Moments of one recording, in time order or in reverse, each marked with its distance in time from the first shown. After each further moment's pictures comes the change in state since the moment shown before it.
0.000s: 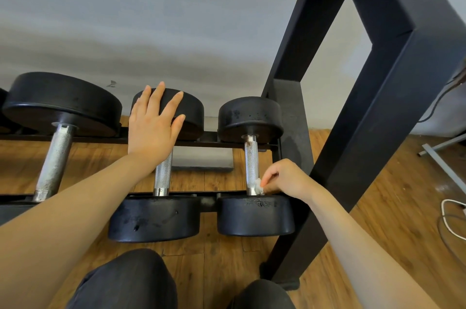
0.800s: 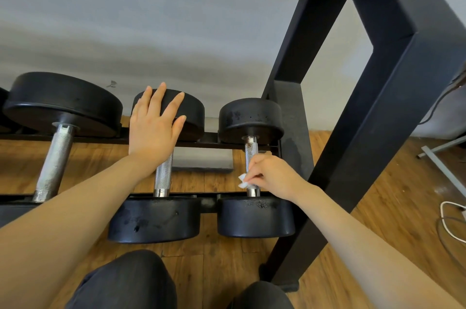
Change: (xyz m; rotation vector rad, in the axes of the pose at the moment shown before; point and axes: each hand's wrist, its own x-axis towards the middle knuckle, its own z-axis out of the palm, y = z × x) left_hand -0.001 0.002 -0.001 -0.003 0.026 0.002; right_hand 0.011 -0.024 0.009 -0.481 0.014 -0.445
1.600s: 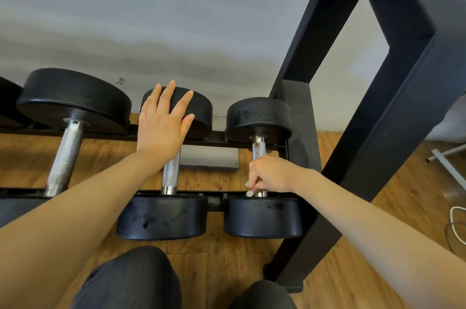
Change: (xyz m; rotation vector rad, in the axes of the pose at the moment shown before) left_hand 0.000 -0.003 0.003 0.020 -0.019 0.005; right_hand 0.027 -0.014 -0.010 -0.175 -0.392 -0.013
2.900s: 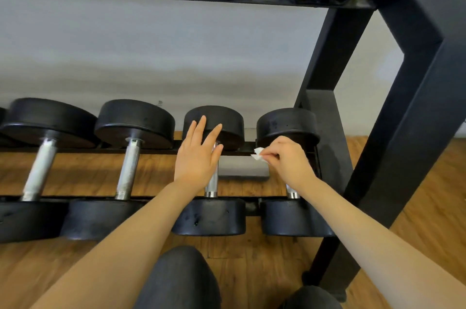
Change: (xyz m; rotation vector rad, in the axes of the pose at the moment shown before) left_hand -0.041 0.000 -0.032 -0.100 -0.219 -0.082; right_hand 0.015 -0.047 -0.013 0.247 0.696 0.214
